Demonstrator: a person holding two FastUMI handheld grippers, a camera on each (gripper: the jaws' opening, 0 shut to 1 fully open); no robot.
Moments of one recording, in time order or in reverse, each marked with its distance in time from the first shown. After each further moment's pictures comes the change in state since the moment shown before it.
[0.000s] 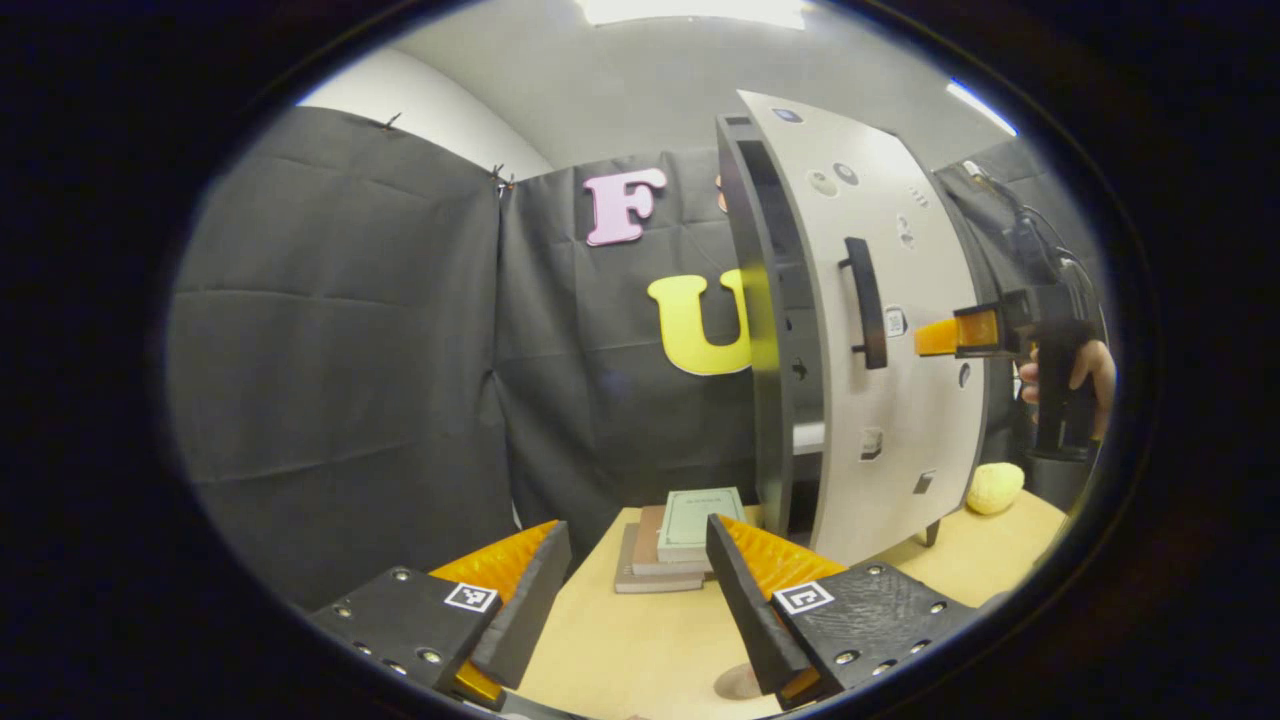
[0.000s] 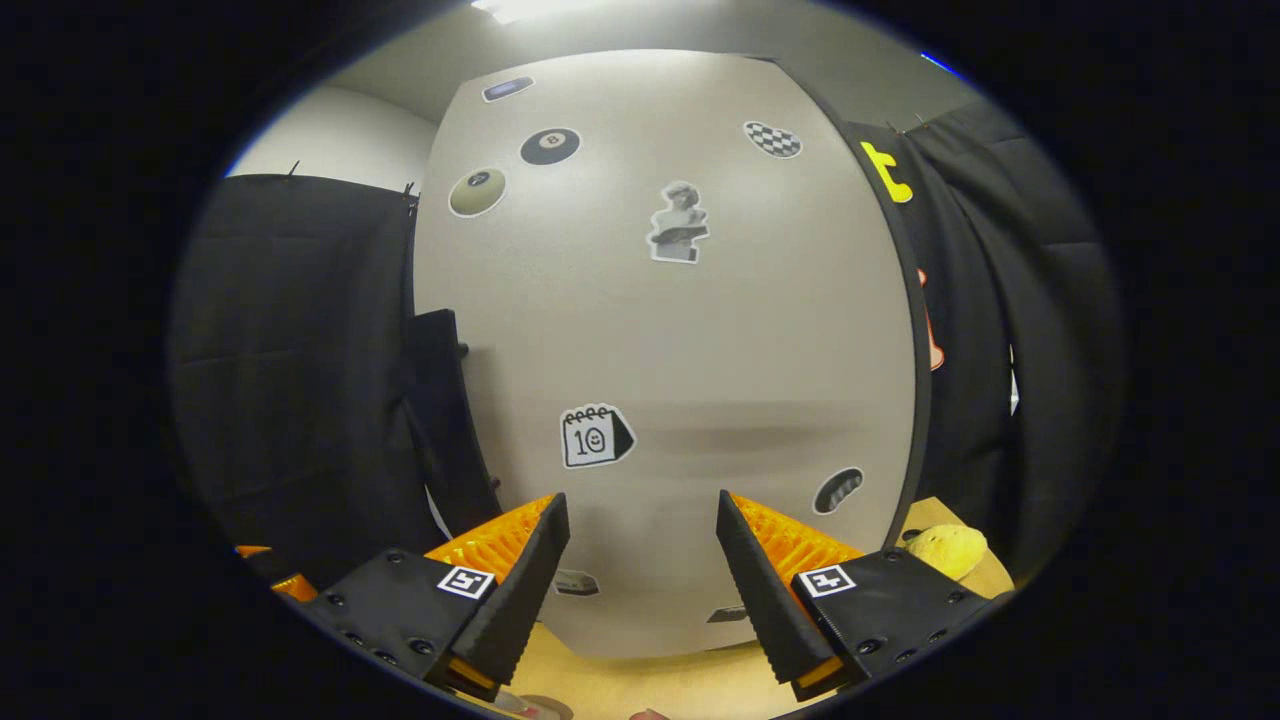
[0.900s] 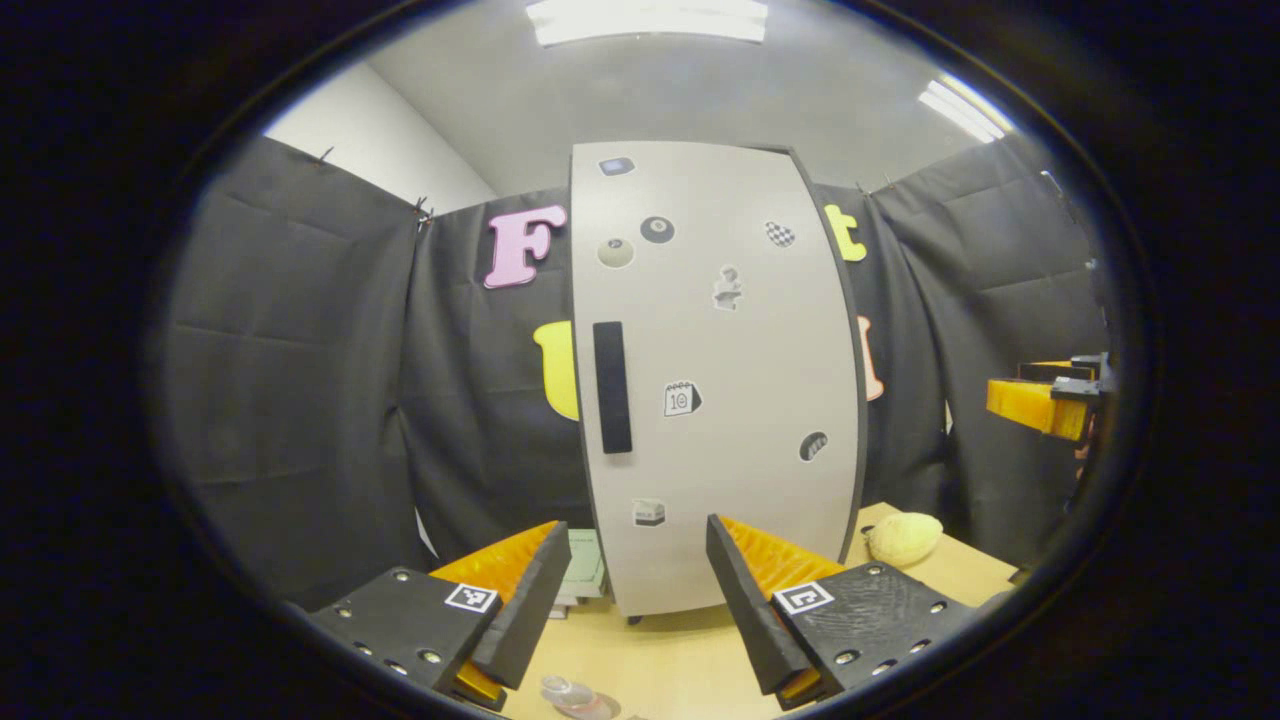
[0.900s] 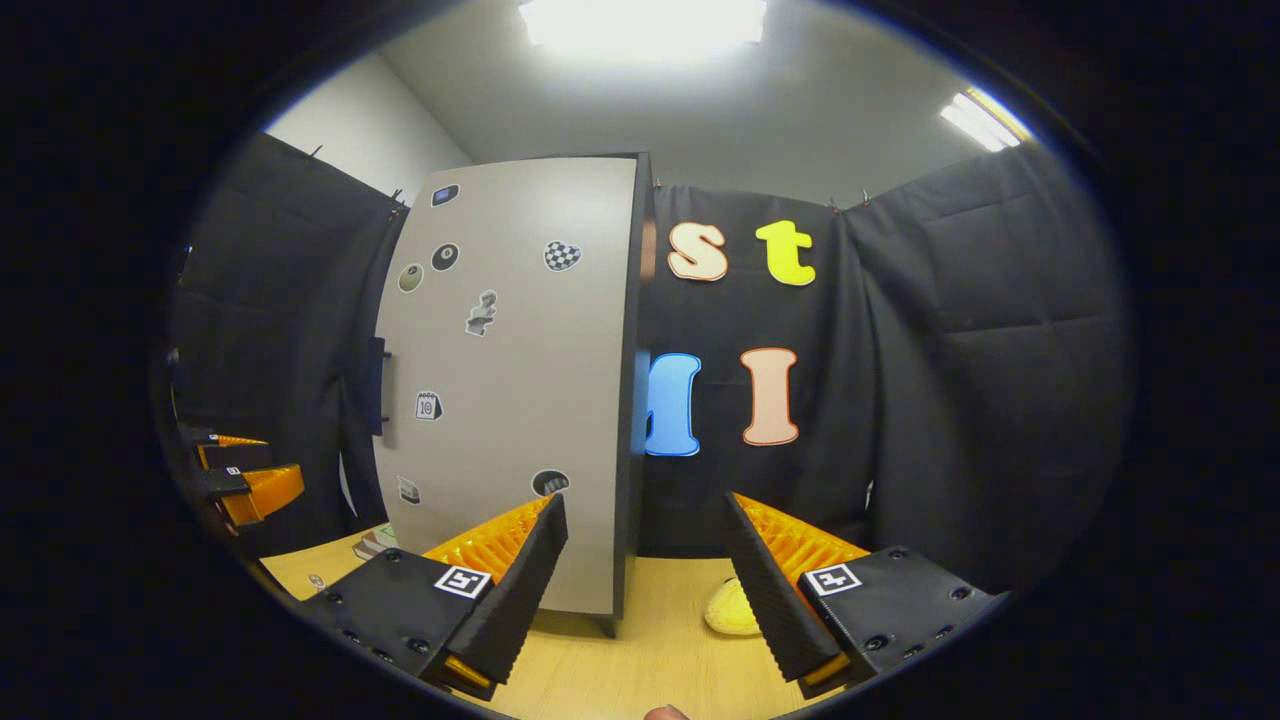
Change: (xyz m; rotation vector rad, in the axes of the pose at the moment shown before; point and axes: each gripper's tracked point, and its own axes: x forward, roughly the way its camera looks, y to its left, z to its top) left arm -0.013 -0.216 0.068 -0.011 -0.083 -0.116; right arm -0.182 -0.214 0.029 -0.187 -0.143 -0.175
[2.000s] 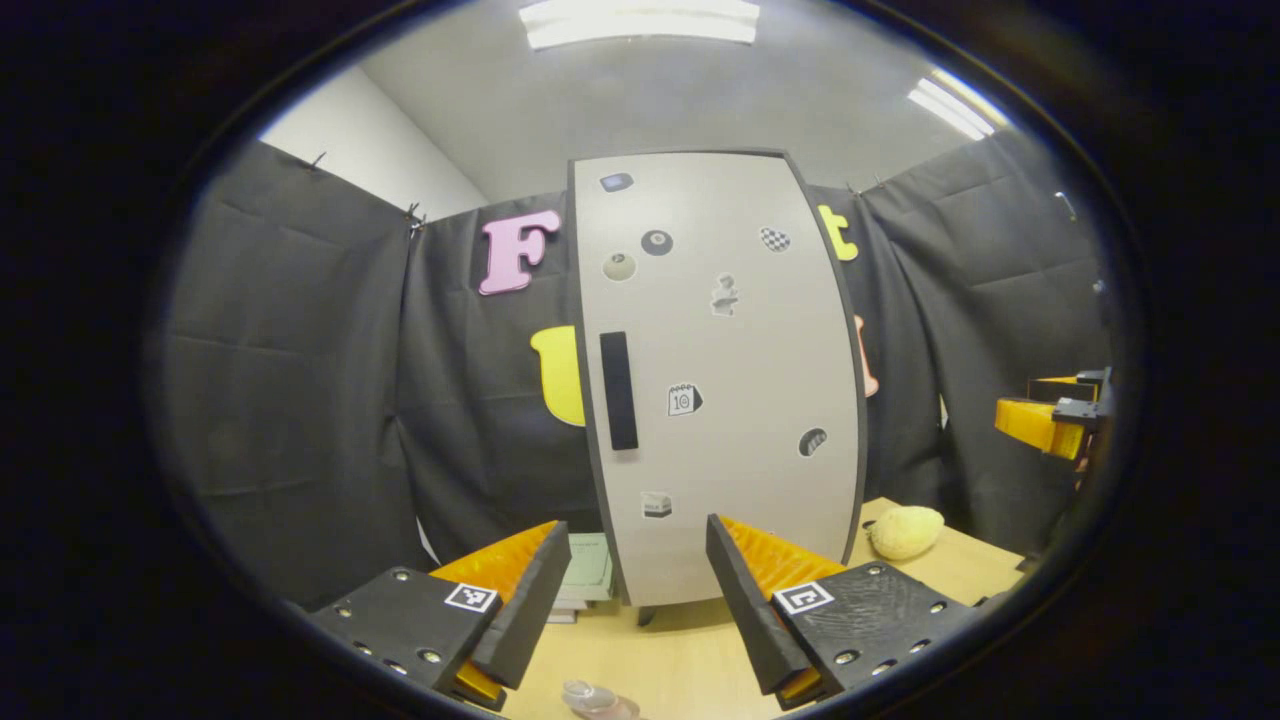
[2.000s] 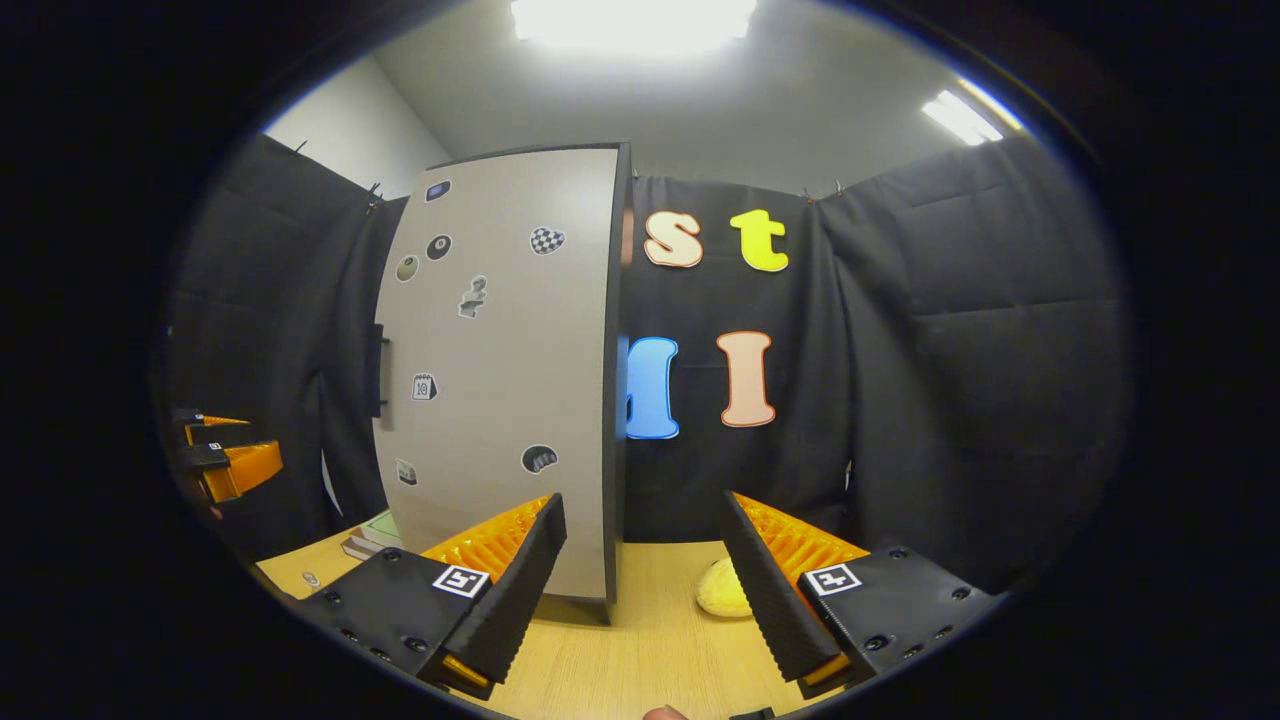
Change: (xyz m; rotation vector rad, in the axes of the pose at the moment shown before) left arm -0.001 0.028 0.001 0.033 -0.020 -0.043; right arm -0.015 0.021 -0.020 0.035 0.048 -0.057
